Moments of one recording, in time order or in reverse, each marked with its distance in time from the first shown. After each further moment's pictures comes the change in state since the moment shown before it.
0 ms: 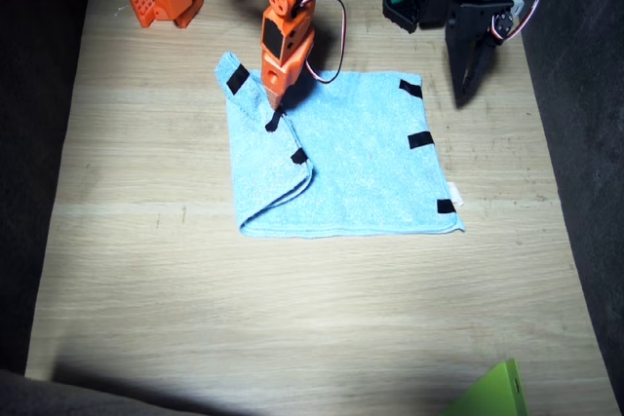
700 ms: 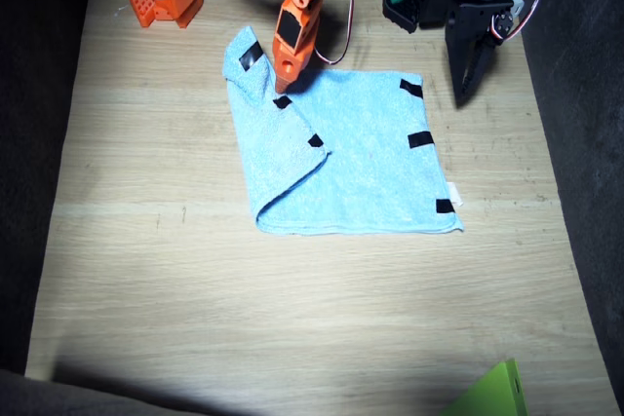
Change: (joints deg) arm 0 -0.1 0.0 0.0 0.0 0.0; arm 1 9.3 0.8 7.6 -0.1 -6.6
